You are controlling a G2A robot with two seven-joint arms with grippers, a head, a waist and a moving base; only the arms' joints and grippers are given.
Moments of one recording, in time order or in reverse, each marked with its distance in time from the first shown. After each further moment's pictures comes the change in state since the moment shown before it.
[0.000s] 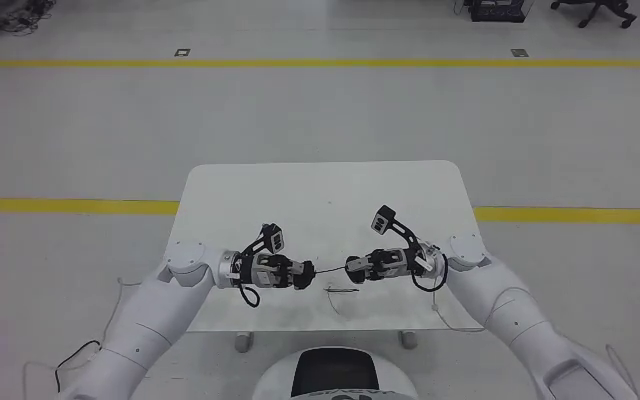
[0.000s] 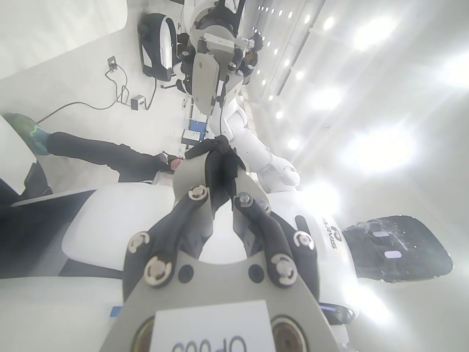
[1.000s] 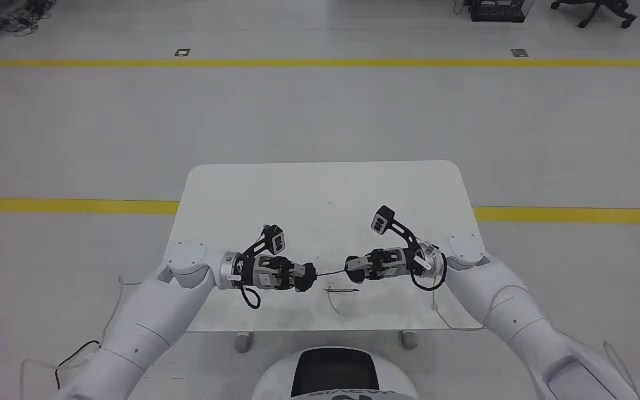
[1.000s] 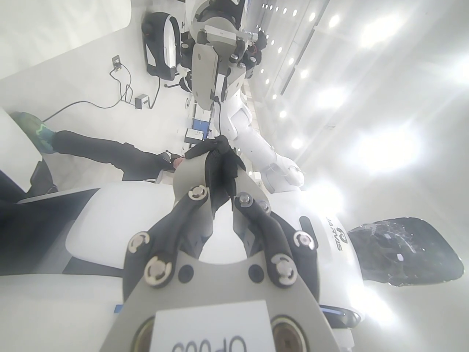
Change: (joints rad) left arm -0.006 0.019 0.030 -0.014 -0.007 -0.009 0.020; right arm 0.020 -0.002 -0.029 0.033 0.021 -0.009 0.000
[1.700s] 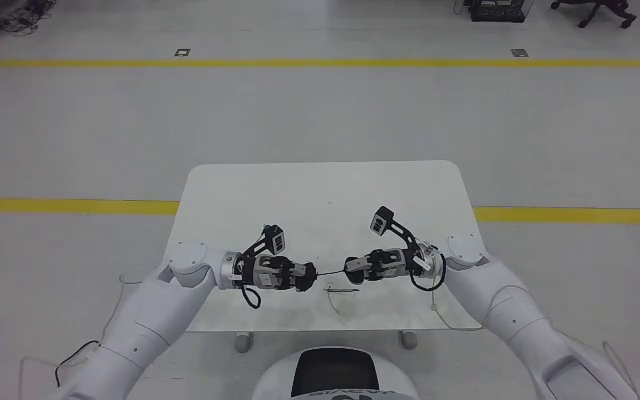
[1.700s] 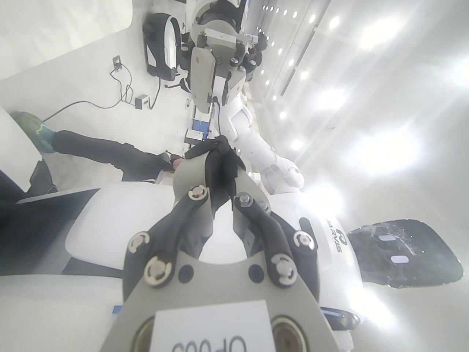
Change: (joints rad) left arm -0.011 0.009 0.021 0.003 -0.014 -0.002 0.012; right arm 0.001 -0.002 -0.005 0.001 -0.003 0.000 0.000
